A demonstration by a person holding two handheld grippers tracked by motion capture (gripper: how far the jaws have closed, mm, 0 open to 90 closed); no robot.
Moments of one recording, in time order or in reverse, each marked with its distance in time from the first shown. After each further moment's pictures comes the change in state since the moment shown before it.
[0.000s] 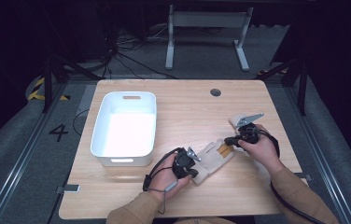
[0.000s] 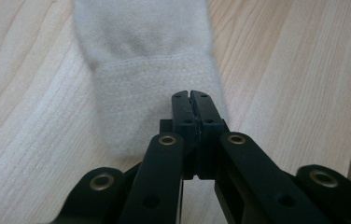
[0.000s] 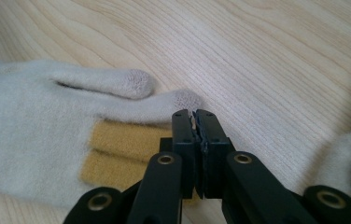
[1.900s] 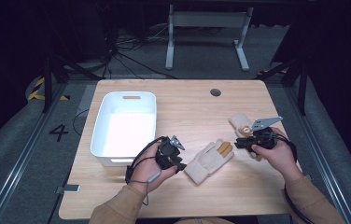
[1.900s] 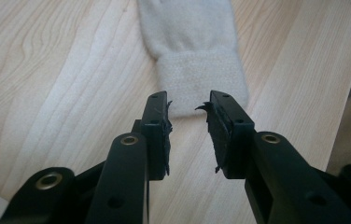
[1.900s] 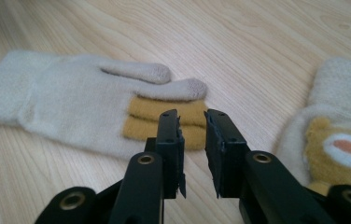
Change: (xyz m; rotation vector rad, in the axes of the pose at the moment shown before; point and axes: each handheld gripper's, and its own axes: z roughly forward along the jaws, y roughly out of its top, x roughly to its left) left arm 0.020 -0.002 -0.061 -0.011 0.047 -0.015; right arm 0.016 -0.013 -0.052 -0.062 -0.029 -0.047
